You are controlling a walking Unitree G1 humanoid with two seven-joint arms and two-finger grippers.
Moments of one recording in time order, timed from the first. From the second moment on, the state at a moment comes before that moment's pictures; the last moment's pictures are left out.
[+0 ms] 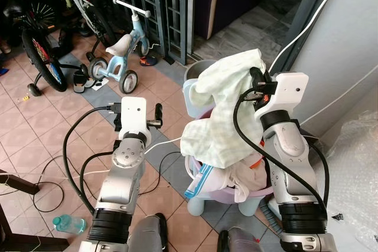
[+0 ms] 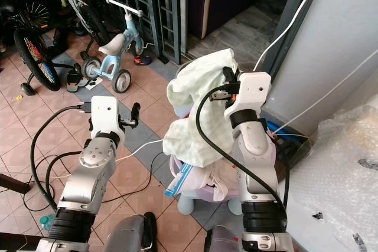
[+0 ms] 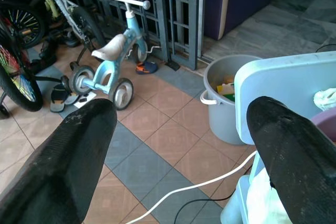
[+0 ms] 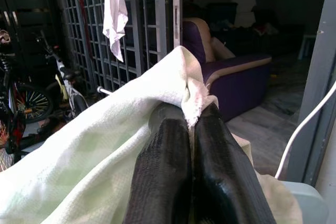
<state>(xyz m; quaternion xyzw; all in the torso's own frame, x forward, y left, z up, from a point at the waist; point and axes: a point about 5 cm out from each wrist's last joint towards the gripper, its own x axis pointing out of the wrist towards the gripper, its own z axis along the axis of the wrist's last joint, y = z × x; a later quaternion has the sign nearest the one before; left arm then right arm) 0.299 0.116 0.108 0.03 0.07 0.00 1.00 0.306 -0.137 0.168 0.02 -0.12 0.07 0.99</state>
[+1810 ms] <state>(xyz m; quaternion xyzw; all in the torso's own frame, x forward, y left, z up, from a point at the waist) 0.293 0.115 0.104 -0.01 0.05 -0.04 1.00 0.314 -0.133 0.155 0.01 -0.06 0.05 1.00</state>
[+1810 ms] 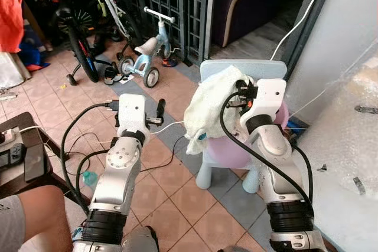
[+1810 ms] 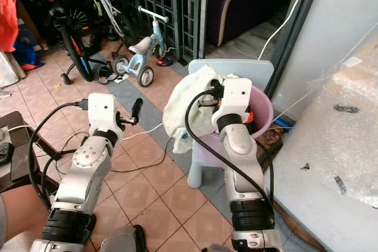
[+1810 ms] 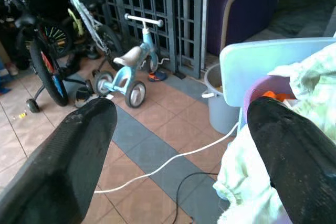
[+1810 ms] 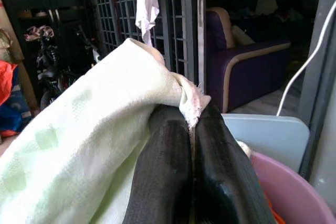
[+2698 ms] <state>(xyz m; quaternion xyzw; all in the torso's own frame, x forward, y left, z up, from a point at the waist) 0.297 0.114 0.108 -0.02 0.05 -0.02 1.00 0.317 -0.137 0.161 -0.01 -0.08 0.02 1.00</state>
